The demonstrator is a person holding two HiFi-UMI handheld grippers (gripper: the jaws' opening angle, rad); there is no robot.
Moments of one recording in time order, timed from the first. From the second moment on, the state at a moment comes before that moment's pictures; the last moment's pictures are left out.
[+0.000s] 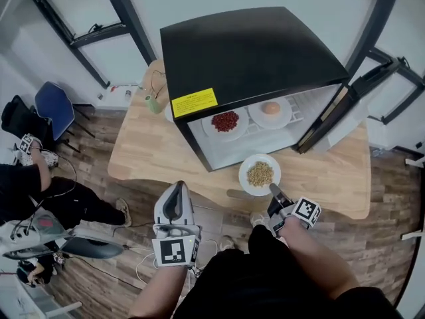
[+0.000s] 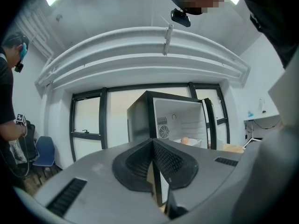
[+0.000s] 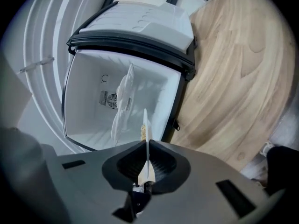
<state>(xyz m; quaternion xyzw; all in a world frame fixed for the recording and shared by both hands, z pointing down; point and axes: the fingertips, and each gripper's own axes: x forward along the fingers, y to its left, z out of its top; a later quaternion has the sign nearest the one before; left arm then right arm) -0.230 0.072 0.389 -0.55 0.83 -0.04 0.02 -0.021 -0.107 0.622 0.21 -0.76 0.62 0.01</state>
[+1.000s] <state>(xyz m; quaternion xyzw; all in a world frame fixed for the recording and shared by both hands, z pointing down) -0.285 0.047 0.378 -0.48 0.87 -0.06 0.02 -0.128 -0.167 0.630 0.14 -0.76 0.64 0.05</state>
